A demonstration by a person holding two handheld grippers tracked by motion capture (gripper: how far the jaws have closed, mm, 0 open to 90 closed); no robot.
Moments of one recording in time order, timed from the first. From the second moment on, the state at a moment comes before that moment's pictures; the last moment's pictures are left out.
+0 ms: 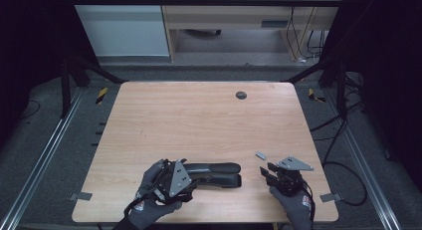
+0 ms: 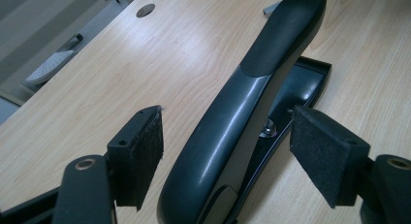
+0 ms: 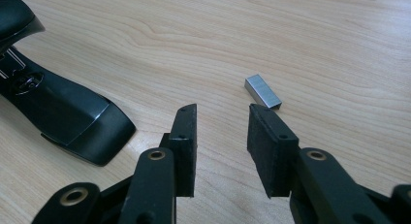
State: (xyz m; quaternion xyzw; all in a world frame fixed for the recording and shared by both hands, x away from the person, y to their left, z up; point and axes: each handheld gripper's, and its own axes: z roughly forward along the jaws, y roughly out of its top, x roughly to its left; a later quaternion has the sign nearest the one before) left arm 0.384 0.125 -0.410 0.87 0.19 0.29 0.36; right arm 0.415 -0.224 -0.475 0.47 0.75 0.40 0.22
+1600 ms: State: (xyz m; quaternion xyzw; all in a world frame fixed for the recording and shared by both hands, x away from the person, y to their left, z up) left arm 0.389 0.064 -0.421 0.89 0.12 0.32 0.31; right arm 0.415 -0.223 -0.476 0.47 0.75 0.40 0.22
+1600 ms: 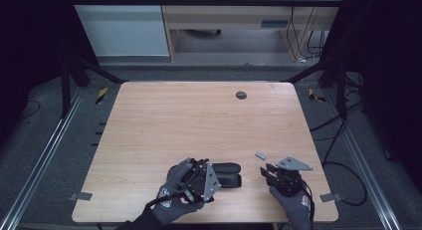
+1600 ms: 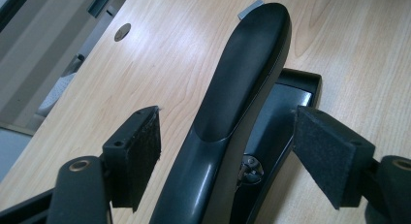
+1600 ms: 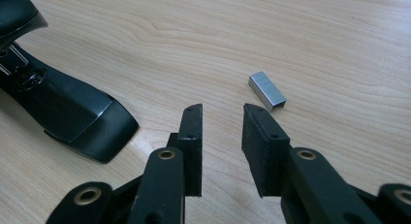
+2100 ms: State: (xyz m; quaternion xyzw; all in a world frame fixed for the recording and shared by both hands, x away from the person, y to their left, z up) left arm 0.390 0.052 -0.428 0.89 0.10 0.34 0.28; right arm 0.415 -0.222 -0.476 0.47 0.76 0.40 0.21
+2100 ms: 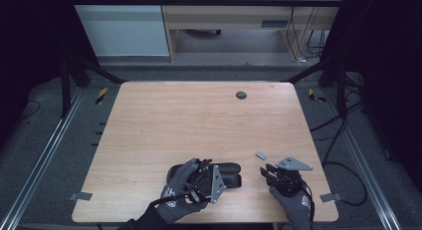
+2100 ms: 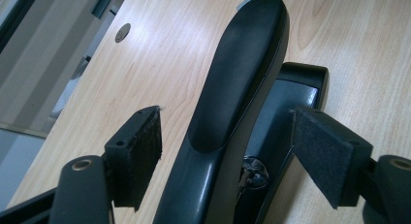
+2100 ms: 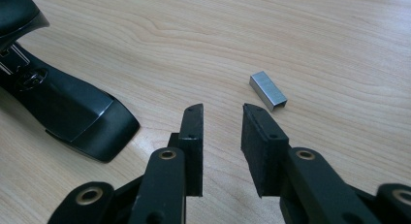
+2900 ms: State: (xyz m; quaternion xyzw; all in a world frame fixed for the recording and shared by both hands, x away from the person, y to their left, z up) left arm 0.389 0.045 -0.438 0.88 0.09 0.38 0.25; right arm 0.414 -0.221 -0.476 0.47 0.76 0.40 0.21
